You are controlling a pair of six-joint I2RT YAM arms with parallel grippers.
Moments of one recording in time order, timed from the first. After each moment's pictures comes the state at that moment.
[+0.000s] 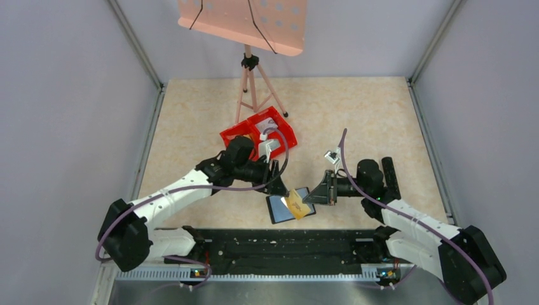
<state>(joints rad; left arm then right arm) -0.72 1.21 0.82 -0.28 0.65 -0.56 0.49 0.96 0.26 0.45 -0.95 0.77</state>
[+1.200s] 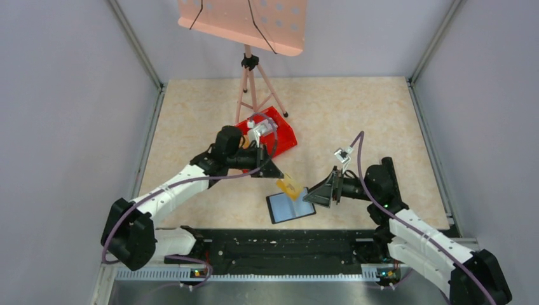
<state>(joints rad) -0.61 1.26 0.82 -0.12 0.76 -0.68 0.49 0.79 0.23 0.44 -0.83 0.83</state>
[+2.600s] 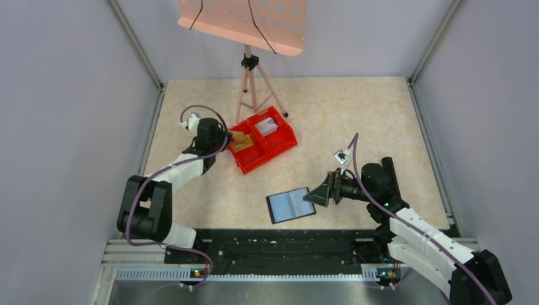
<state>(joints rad) -0.24 1.46 0.77 0.14 -0.18 -1.07 0.49 0.77 0.26 0.19 -0.70 0.69</state>
